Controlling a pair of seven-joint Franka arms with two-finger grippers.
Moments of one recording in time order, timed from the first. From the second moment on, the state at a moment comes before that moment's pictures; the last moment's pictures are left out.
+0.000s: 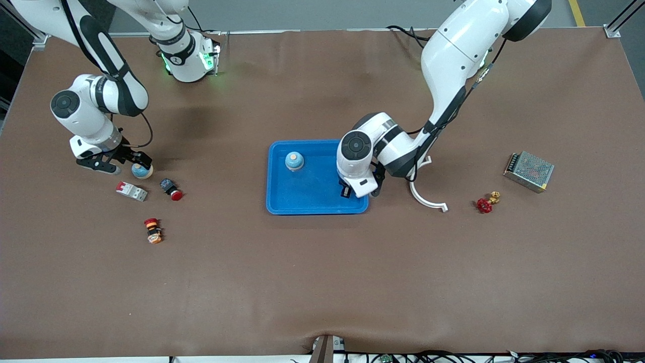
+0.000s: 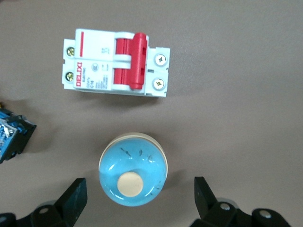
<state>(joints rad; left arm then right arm) -0.41 0.76 -0.36 -1.63 0.25 2.28 -2.14 -0.20 0.16 -0.07 -2.63 -0.15 2.85 0.11</state>
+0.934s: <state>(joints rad) -0.23 0.62 -0.35 -1.40 0.25 2.05 -1.66 -0.20 0.21 -0.06 -2.64 -0.15 2.90 0.11</state>
